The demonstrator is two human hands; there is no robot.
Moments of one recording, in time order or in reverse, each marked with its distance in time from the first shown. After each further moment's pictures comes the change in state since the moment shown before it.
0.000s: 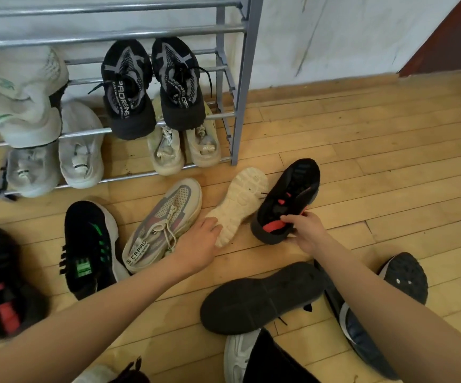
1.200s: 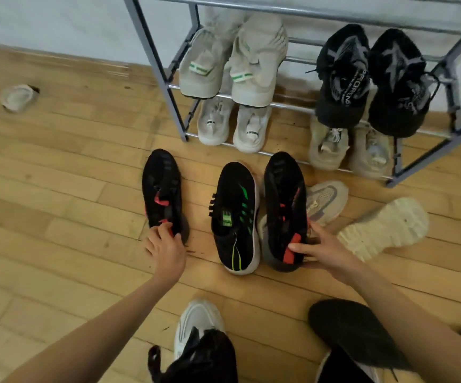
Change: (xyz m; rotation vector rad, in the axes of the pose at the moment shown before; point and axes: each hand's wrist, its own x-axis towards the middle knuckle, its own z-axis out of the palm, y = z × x) left_hand -0.226 -0.168 0.072 -0.660 0.605 -1.318; right_hand -0.048 0.087 0.190 -0.752 -0.691 -0.128
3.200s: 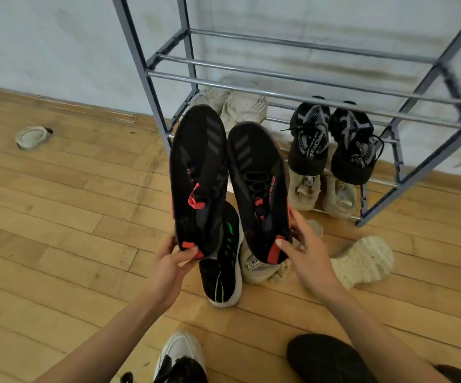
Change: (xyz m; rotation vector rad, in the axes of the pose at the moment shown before) left_hand -0.042 0.080 -0.071 -1.264 -0.505 -0.065; right_hand -0.074 -0.091 0.013 -0.198 0.248 -0.610
